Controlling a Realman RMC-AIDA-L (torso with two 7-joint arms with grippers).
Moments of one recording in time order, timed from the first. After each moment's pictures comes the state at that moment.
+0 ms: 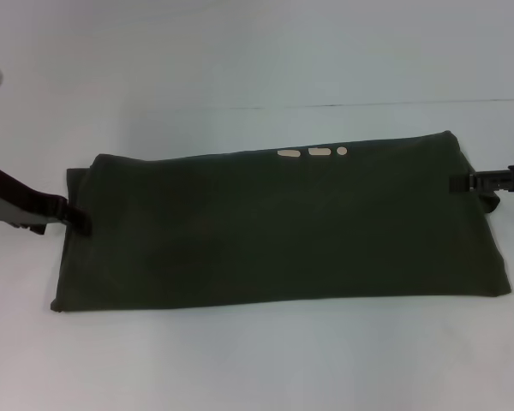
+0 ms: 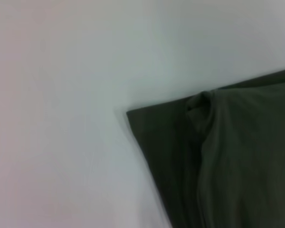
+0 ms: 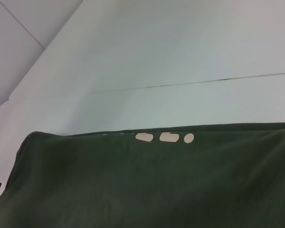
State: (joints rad) left arm -0.93 -1.88 0.74 0.46 2.82 1.17 -2.56; right arm 0.67 1.86 -0.53 -0.58 -2.31 -1.40 2.07
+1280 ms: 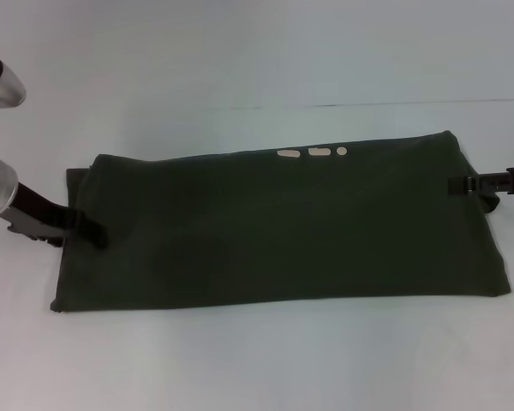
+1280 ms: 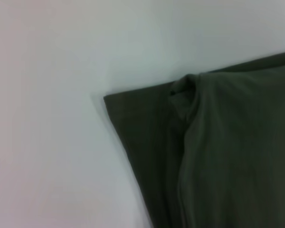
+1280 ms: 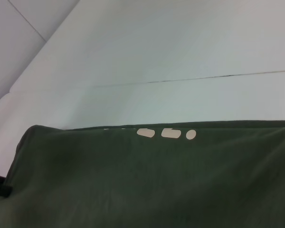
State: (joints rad) left arm -0.95 -1.90 0.75 0.39 2.83 1.12 -2.58; right arm 0.67 1.85 -0.54 -0.58 -2.31 -1.40 2.06
